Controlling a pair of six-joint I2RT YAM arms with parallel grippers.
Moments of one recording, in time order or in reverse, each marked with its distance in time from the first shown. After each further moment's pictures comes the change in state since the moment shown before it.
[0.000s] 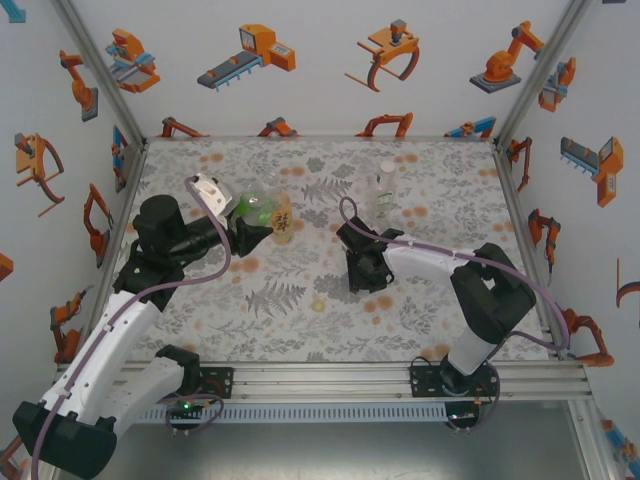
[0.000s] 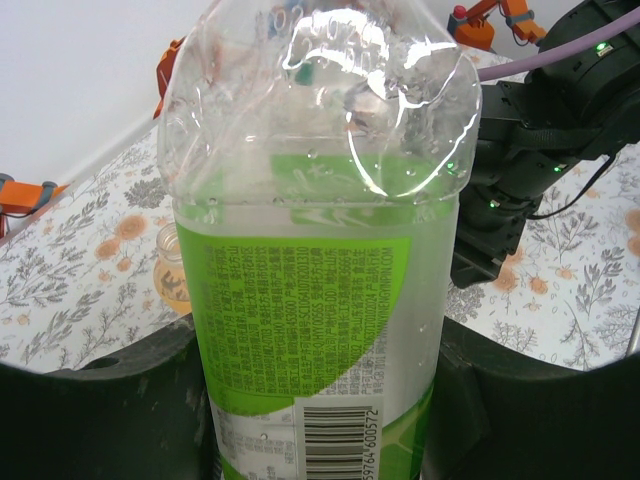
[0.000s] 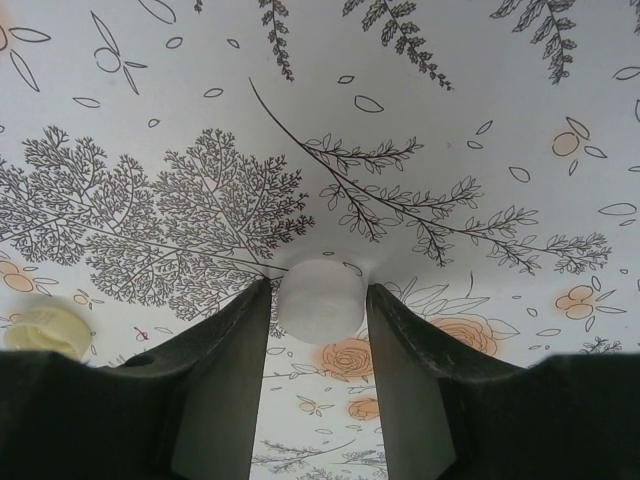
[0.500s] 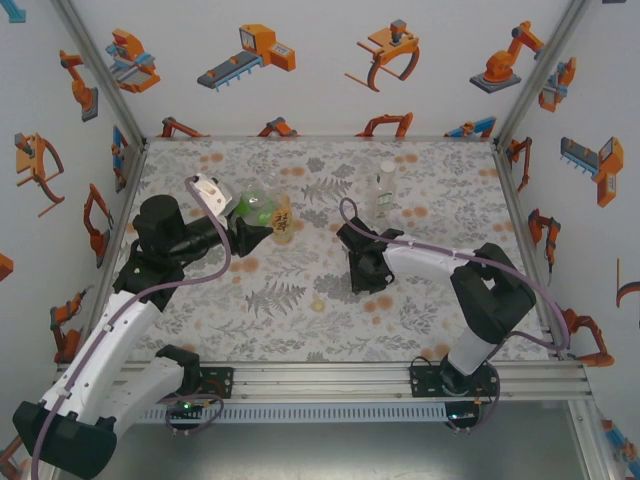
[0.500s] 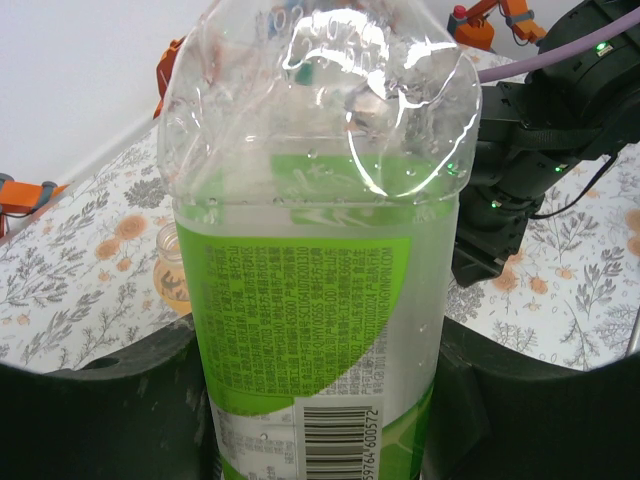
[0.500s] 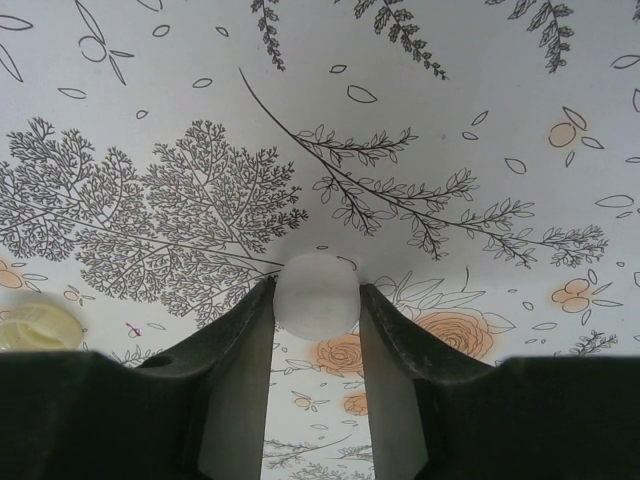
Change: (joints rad) left arm 0.000 0.001 0.000 0.000 0.000 0.000; right arm 0.000 0.000 0.000 -0.015 0.000 -0.002
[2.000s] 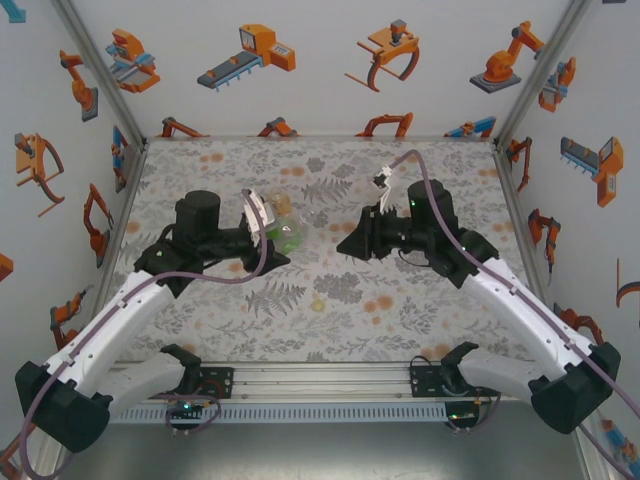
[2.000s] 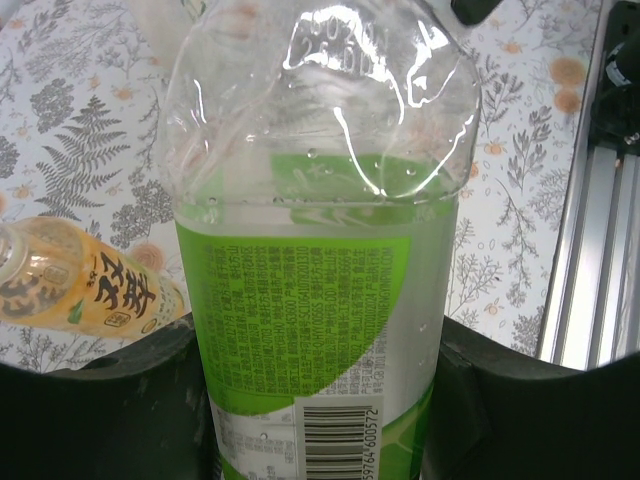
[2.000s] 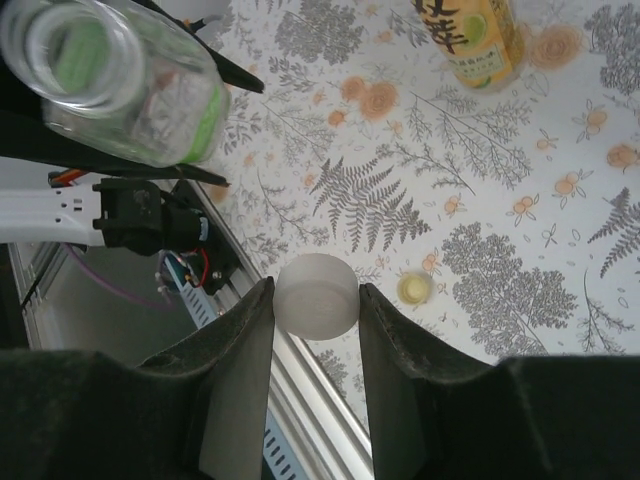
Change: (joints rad) left arm -0.173 0.142 0.081 -0.281 0.022 0.224; right arm -0.140 -0.594 0.060 0.219 -0.629 -0.221
